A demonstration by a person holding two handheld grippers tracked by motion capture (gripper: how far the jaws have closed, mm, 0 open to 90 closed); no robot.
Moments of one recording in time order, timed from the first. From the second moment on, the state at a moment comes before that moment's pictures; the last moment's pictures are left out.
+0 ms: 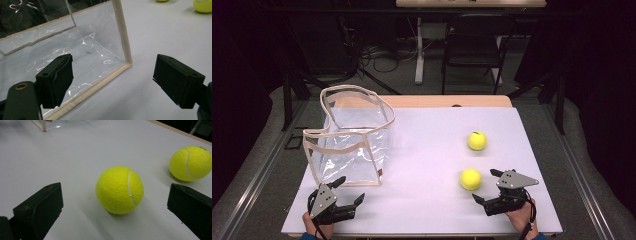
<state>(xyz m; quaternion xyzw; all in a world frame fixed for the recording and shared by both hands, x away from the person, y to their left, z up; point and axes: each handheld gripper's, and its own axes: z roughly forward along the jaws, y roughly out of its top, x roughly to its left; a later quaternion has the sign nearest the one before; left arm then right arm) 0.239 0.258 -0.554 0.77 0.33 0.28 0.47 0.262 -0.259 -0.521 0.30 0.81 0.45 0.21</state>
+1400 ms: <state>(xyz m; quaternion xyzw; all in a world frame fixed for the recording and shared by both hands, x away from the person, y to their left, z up) 0.241 0.258 -0.554 0.77 0.33 0.29 0.47 0.315 -0.230 -0.519 0.33 0.85 0.38 0.14</state>
